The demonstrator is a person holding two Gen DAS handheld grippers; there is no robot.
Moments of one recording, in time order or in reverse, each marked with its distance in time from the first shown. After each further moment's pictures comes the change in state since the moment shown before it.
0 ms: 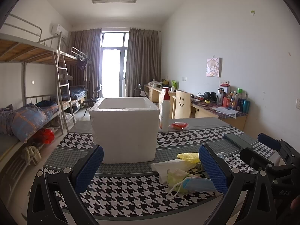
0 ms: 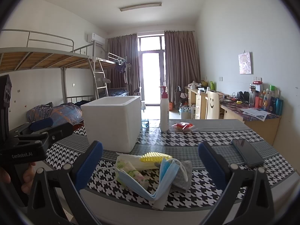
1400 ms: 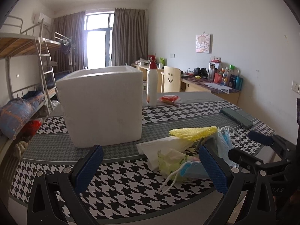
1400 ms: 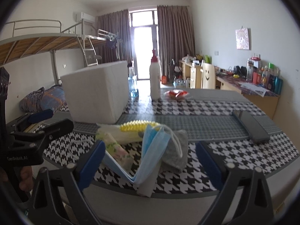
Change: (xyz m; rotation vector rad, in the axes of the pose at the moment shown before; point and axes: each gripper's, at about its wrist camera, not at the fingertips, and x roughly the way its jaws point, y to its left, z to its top) left arm 0.063 -0.012 -0.028 0.050 0.184 -0.094; right arm 0.041 -0.016 -0.031 0.041 0.230 -0.042
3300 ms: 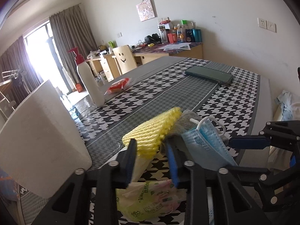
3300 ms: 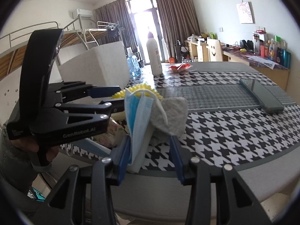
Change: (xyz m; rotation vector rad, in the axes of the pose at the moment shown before) left arm 0.093 -0.087 0.017 0.427 0.186 -0.195; right arm 0.017 -0.032 -0.026 0.102 0.119 0.117
